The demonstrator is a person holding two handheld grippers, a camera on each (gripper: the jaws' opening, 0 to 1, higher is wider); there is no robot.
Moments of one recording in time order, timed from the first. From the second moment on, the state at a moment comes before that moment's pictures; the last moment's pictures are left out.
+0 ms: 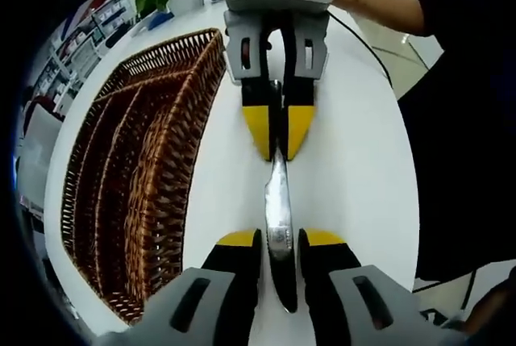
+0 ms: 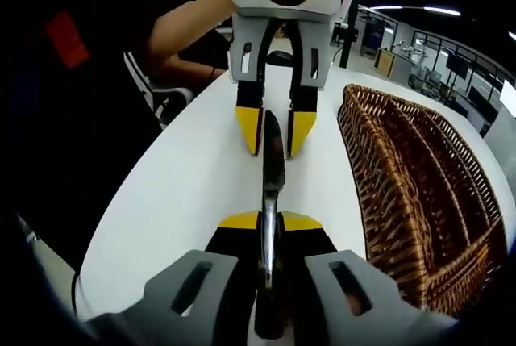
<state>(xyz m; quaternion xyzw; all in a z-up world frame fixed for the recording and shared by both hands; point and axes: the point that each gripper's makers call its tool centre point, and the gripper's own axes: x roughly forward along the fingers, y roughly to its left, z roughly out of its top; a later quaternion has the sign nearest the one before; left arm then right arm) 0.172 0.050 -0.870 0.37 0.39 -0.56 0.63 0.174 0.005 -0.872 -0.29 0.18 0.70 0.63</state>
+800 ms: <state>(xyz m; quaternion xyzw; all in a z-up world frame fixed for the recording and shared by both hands) 0.172 0.050 -0.867 0.38 0.38 -0.56 0.63 0.167 -0.004 -0.870 -0.29 0.17 0.69 0.64</state>
